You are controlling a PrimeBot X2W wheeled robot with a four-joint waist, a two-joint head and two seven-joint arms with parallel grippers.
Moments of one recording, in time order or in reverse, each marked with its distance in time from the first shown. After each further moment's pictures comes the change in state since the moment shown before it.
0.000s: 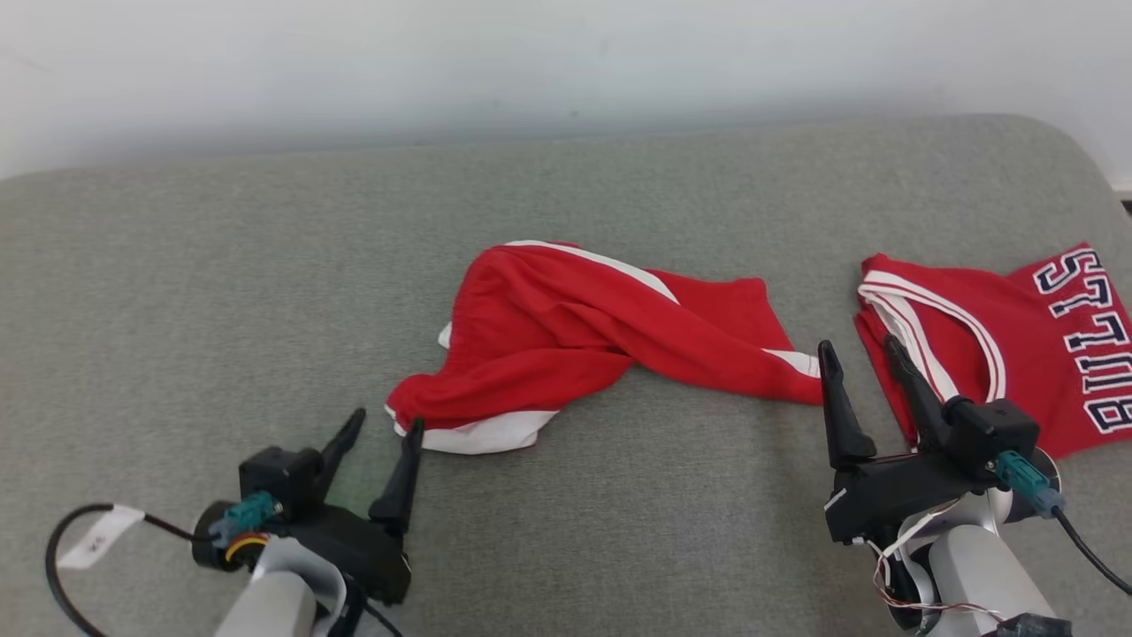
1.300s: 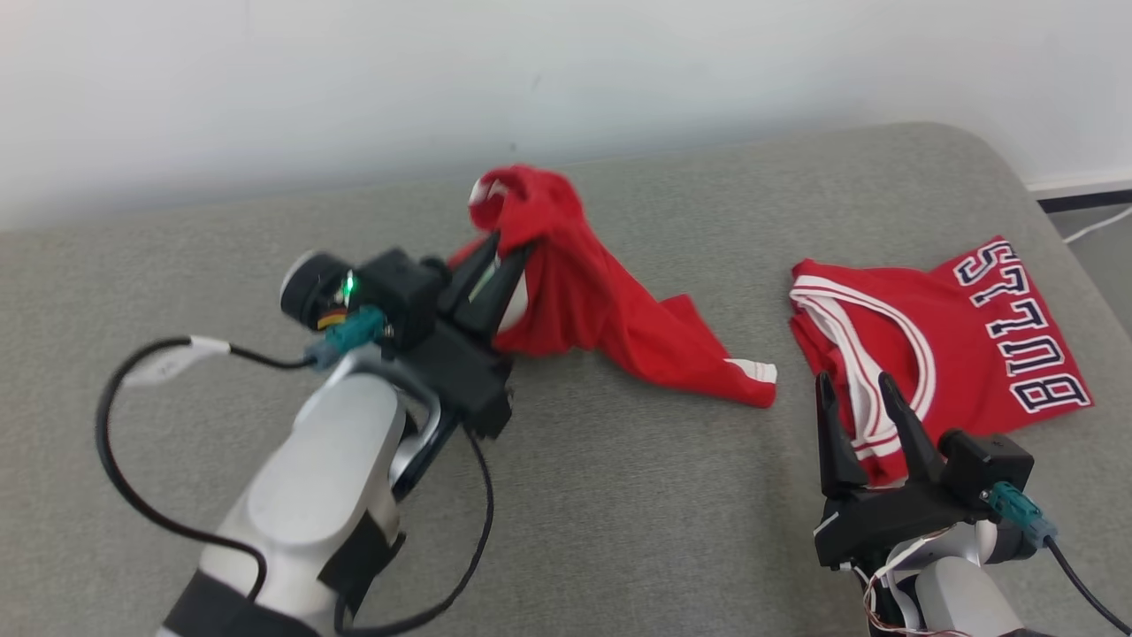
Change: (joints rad) left arm -0.355 0.008 -0.304 -0.129 -0.016 -0.001 0.000; right arm 0.046 0.065 -0.056 0.014 0.024 0.000 0.000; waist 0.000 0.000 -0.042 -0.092
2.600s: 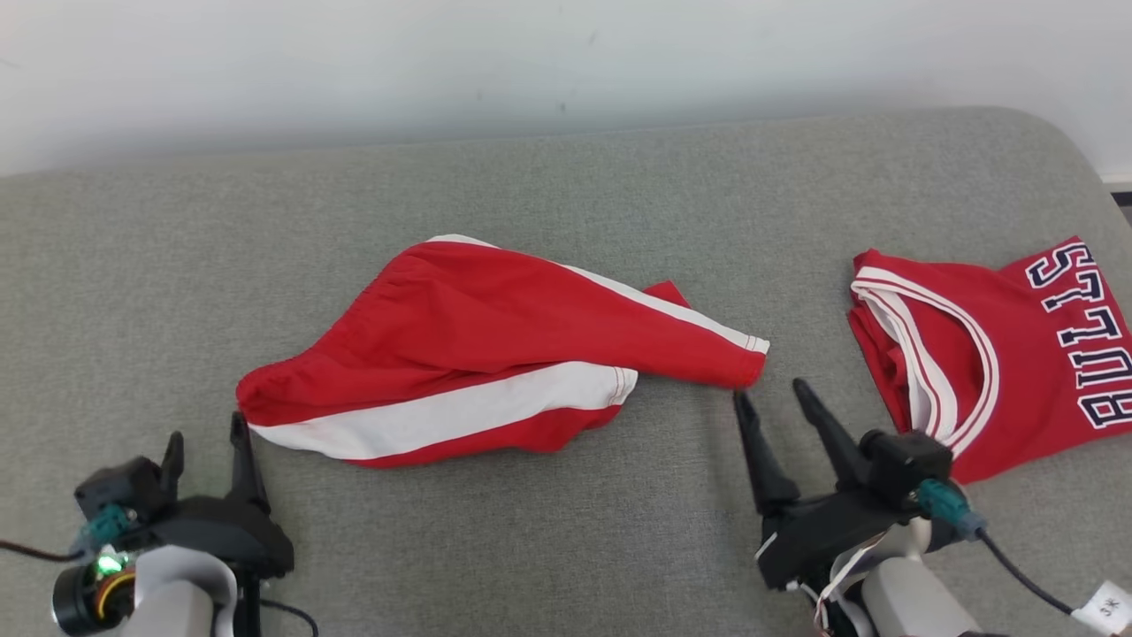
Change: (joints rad) left arm 0.287 0.052 0.539 0.267 -0.076 0.211 0.000; right arm -0.030 -0.038 0.210 0.018 0.081 0.000 0.000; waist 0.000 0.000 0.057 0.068
